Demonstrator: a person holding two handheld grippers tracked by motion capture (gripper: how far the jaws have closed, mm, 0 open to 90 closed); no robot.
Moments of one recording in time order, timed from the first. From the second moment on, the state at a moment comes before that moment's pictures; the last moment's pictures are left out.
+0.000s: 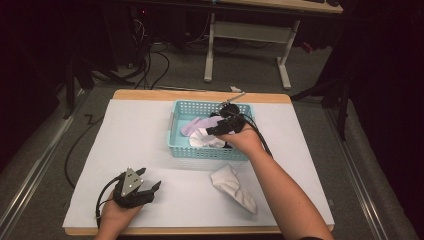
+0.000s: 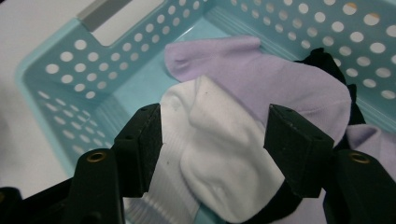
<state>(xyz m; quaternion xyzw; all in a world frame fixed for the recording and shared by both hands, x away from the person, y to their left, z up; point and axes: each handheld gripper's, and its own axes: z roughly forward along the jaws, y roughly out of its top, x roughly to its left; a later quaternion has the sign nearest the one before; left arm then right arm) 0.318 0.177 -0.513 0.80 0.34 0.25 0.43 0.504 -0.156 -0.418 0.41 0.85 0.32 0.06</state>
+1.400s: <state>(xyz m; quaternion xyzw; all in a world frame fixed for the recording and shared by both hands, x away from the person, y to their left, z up) 0.318 0.177 -0.513 0.80 0.34 0.25 0.43 0.522 -0.155 -0.425 0.42 0.87 0.25 0.00</state>
